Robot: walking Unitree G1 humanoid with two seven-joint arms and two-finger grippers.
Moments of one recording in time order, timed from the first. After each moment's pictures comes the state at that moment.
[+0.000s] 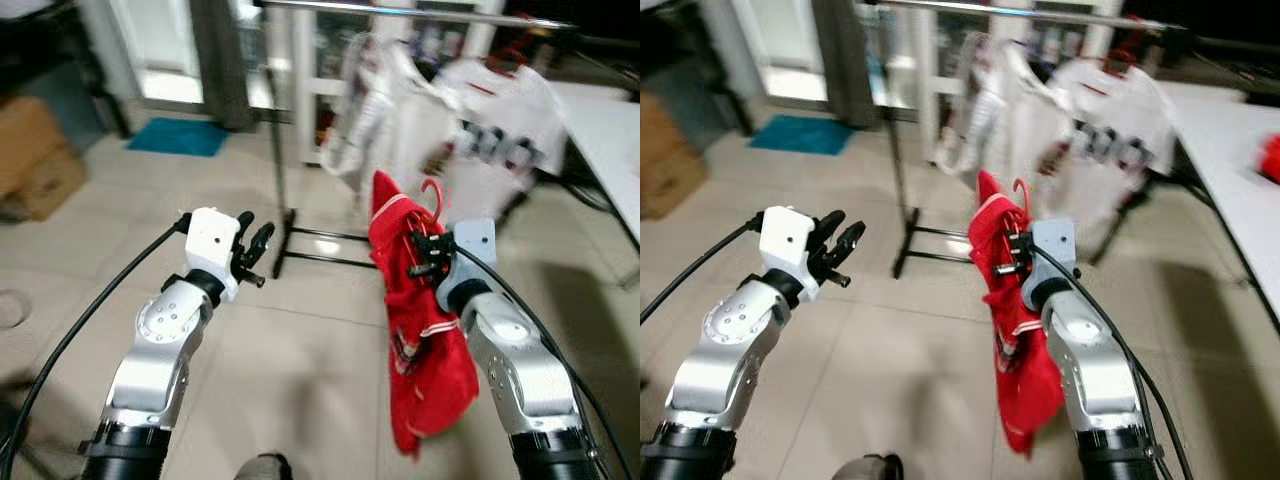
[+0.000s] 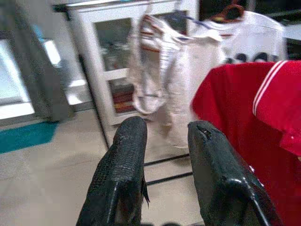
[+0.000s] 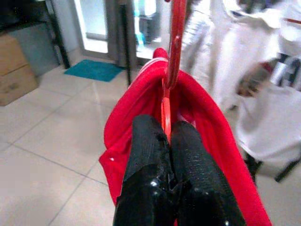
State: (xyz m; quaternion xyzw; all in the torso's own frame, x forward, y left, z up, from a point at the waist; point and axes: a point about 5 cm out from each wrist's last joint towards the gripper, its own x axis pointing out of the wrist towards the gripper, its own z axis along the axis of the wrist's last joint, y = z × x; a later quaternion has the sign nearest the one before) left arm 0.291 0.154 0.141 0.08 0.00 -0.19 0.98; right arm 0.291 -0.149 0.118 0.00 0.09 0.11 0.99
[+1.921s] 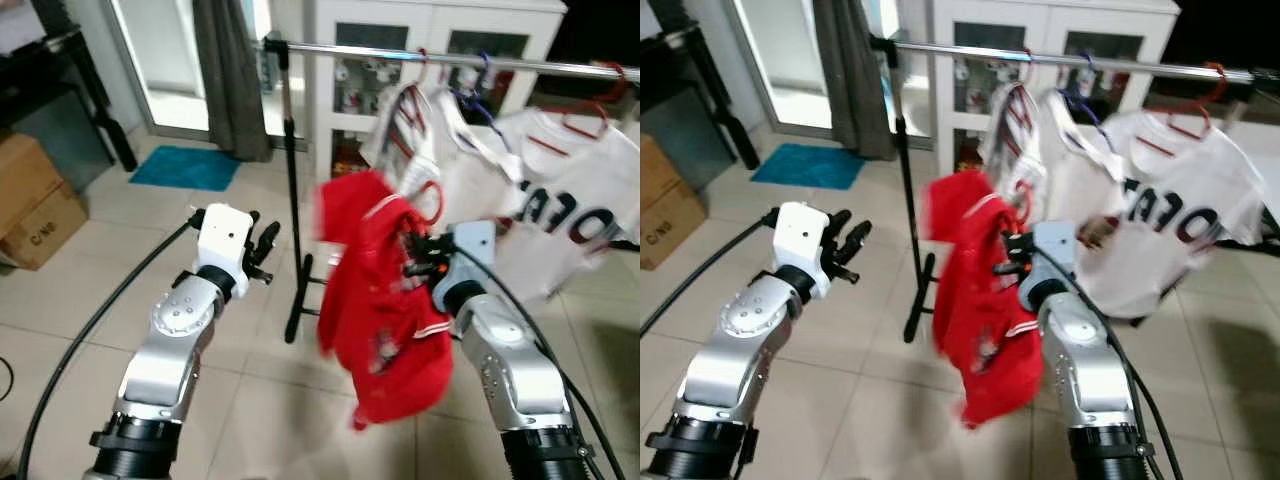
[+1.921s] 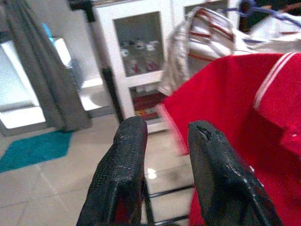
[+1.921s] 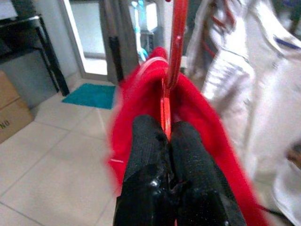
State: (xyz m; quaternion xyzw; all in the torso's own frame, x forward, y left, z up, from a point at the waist) left arm 0.296 0.146 0.144 0.09 0.01 -0.17 0.98; right arm 0.293 -0.142 0.115 0.03 0.07 0.11 0.99
